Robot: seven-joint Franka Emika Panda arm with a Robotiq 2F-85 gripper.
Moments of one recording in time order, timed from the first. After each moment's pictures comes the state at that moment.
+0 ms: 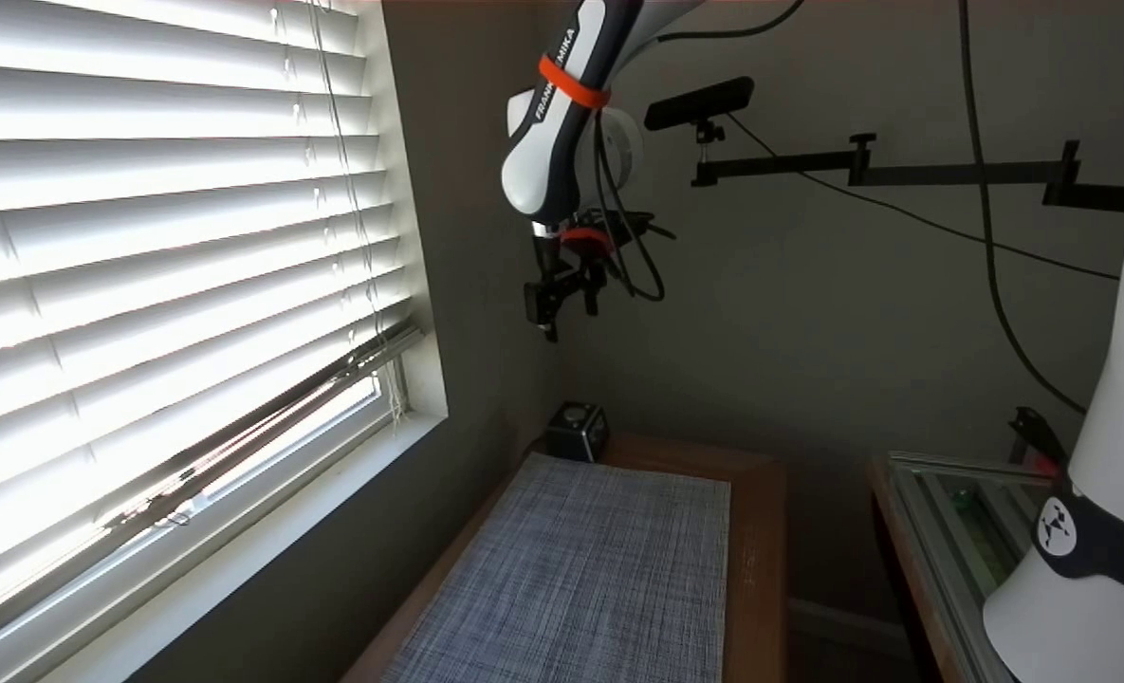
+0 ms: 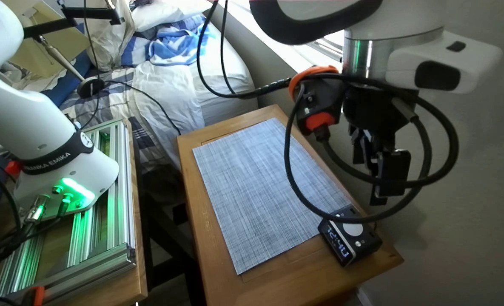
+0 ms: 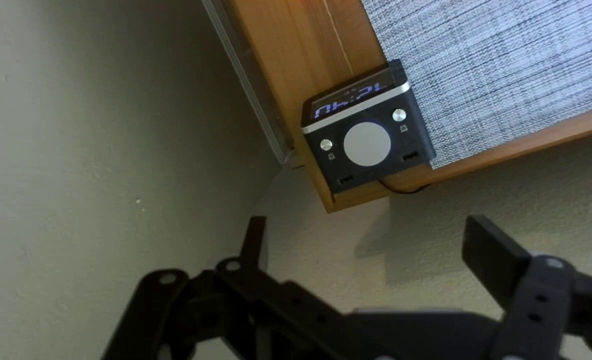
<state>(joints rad) -0.27 0.40 -0.32 -2.06 -0.14 2.56 0.04</state>
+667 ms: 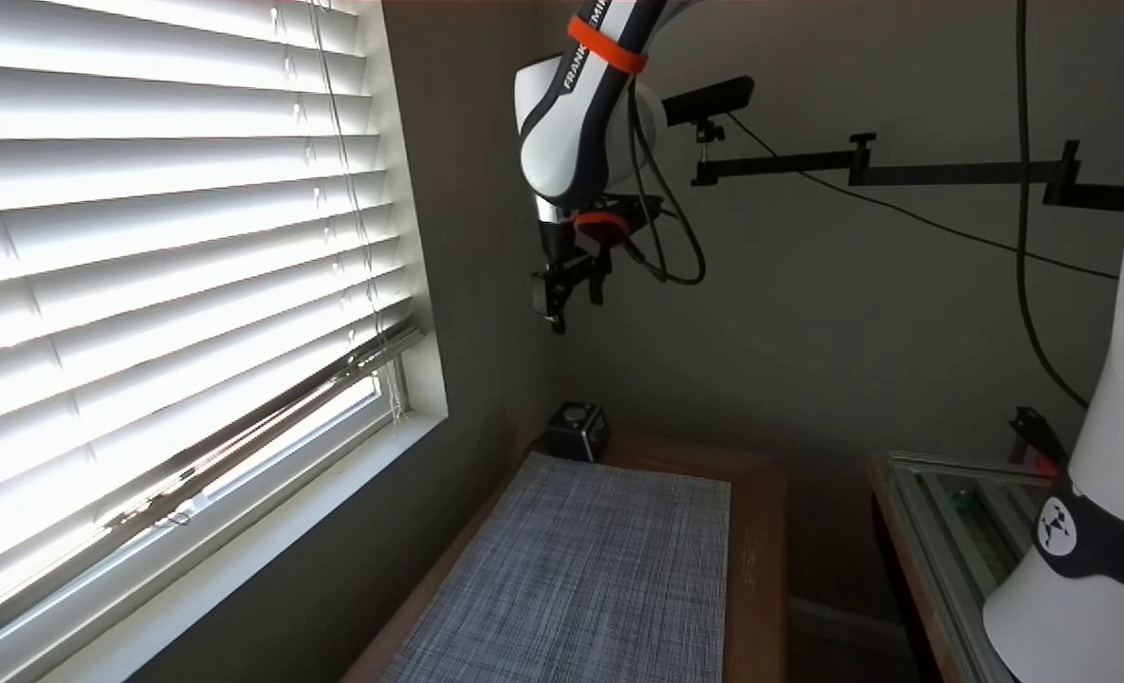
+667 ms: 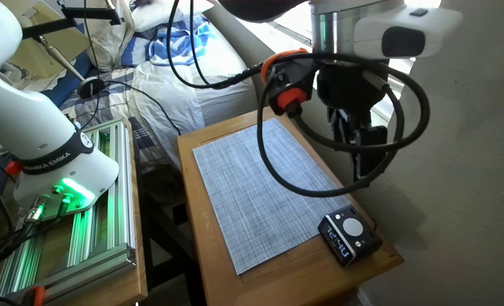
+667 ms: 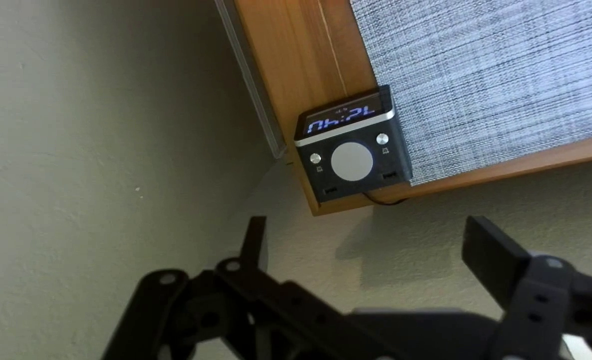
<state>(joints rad) -0.25 0.26 -0.32 -2.20 -0.23 2.59 0.04</state>
